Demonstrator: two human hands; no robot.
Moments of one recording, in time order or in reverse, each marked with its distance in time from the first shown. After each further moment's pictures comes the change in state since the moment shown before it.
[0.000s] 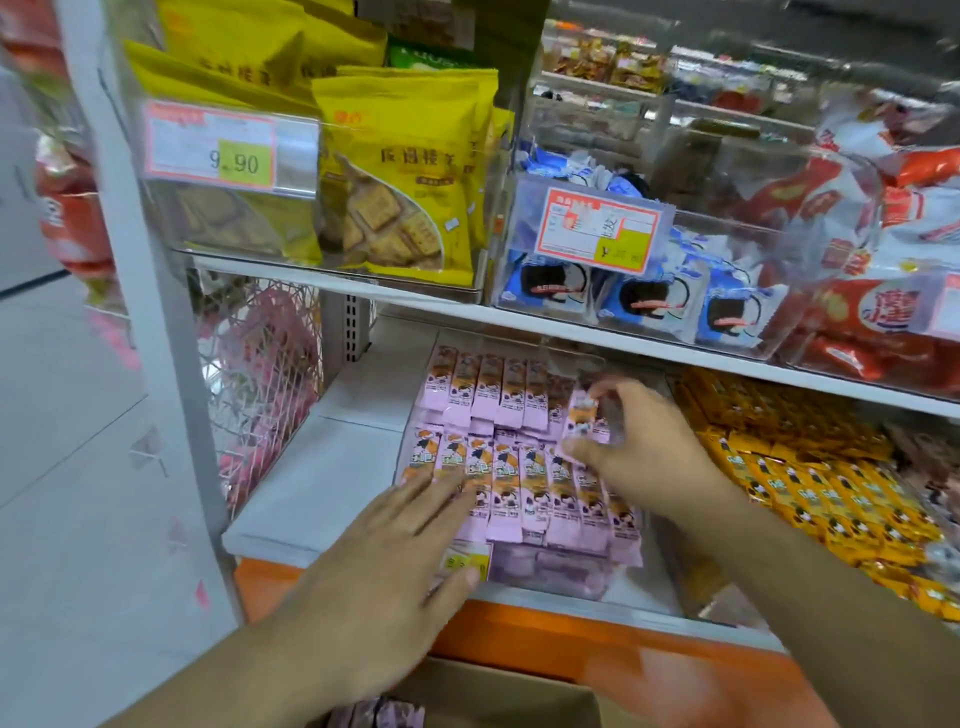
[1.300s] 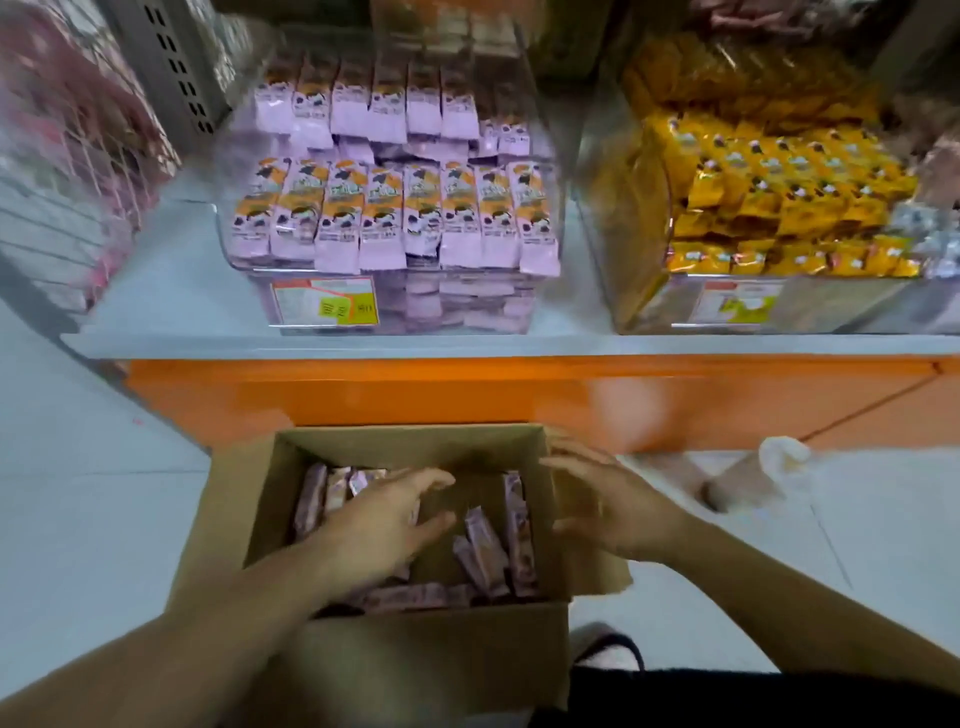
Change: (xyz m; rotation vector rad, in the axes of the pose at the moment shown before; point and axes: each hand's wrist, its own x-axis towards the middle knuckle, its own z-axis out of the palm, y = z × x) left_hand -0.027 0.016 0.211 -0.322 -0.406 -0.098; right_hand -0.196 0.231 0.188 0.166 -0.458 -0.193
